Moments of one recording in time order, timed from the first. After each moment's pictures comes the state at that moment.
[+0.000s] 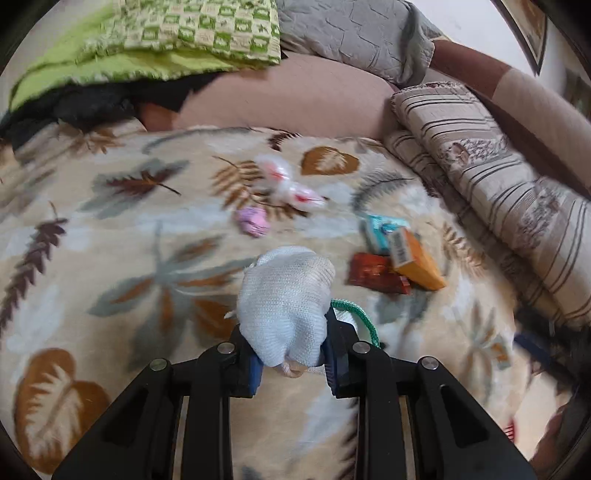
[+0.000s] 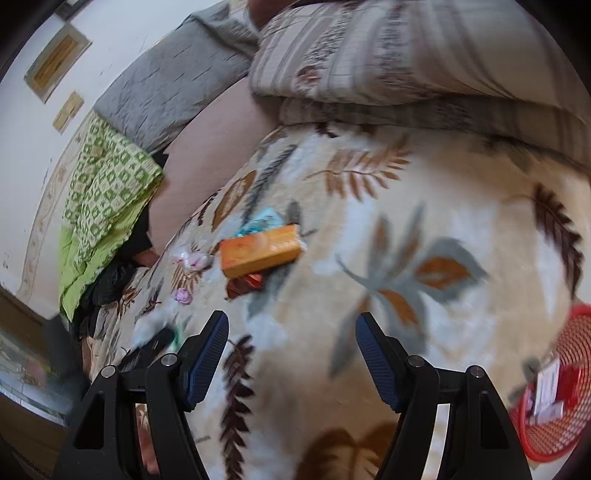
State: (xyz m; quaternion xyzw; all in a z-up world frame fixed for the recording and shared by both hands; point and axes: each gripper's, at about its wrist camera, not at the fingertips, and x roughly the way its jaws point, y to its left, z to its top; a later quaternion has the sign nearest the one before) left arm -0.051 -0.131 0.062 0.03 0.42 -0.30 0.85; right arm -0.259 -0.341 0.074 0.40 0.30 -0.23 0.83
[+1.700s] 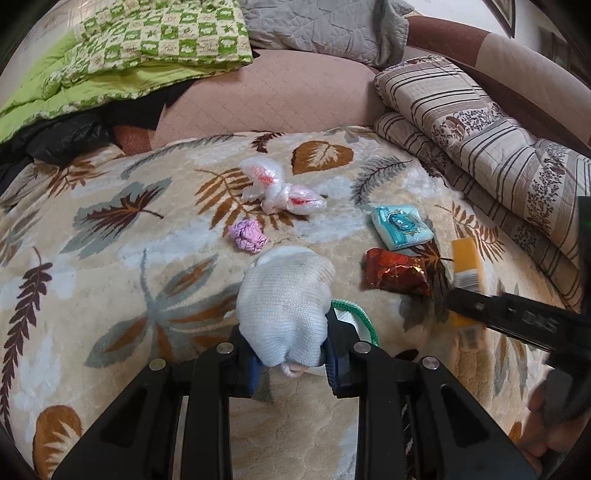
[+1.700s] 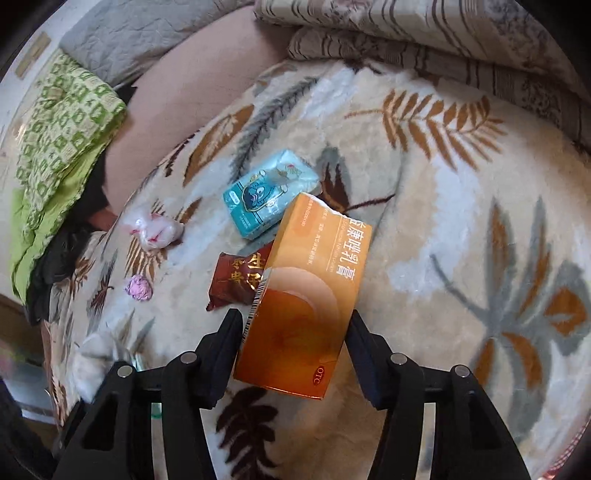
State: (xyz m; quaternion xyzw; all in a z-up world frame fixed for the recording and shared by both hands) left arm -0.032 -0.151 0.046 0.09 0.40 -0.33 0.85; right arm -0.128 -0.338 0.012 0.37 0.41 -0.24 0.80
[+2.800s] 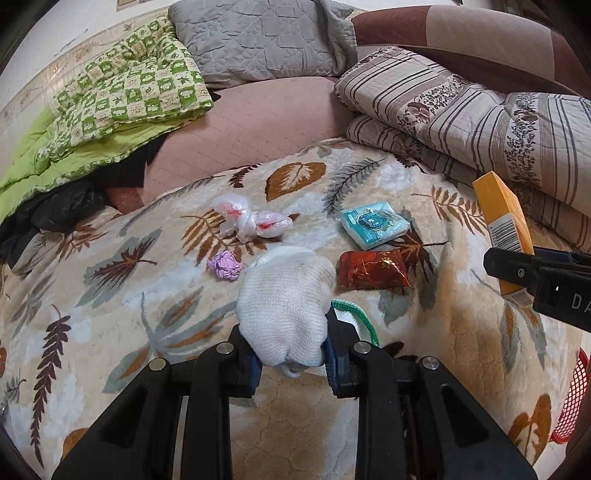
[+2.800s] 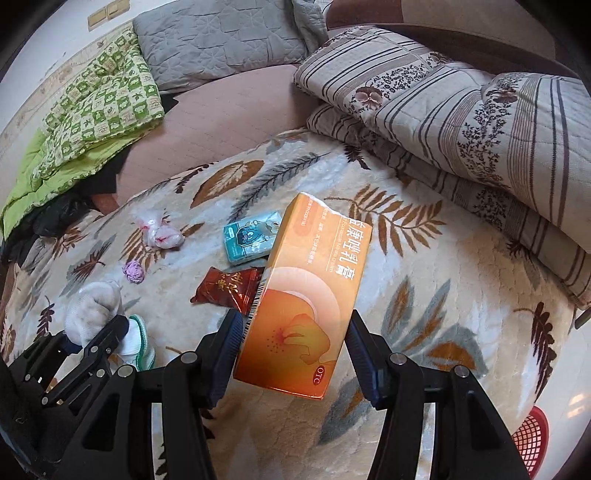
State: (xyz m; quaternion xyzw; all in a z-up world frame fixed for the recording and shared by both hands) left arm -0.075 -0.173 0.055 0.17 0.32 -0.35 0.87; right arm -0.179 -0.315 0.069 0.20 0.37 -0.28 0.86
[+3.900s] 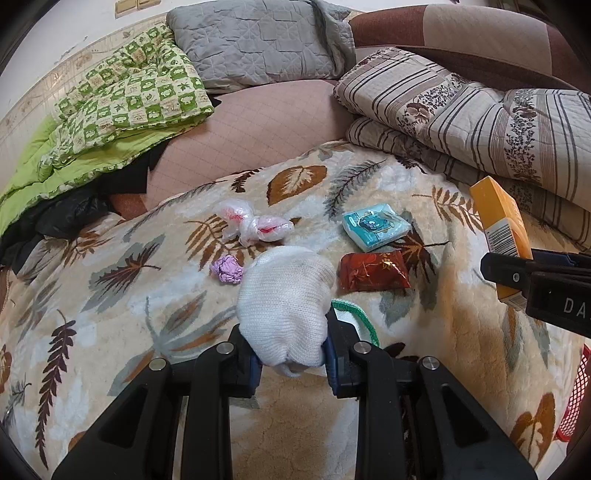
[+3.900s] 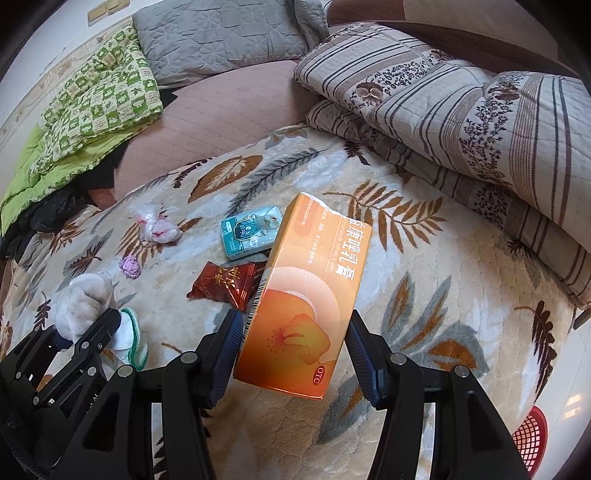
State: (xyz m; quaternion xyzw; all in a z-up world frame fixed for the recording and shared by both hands) left arm -0.079 -0.173 0.057 0.18 0.31 -0.34 0.87; right arm -0.179 -0.317 0.065 0.20 0.38 -0.28 0.86
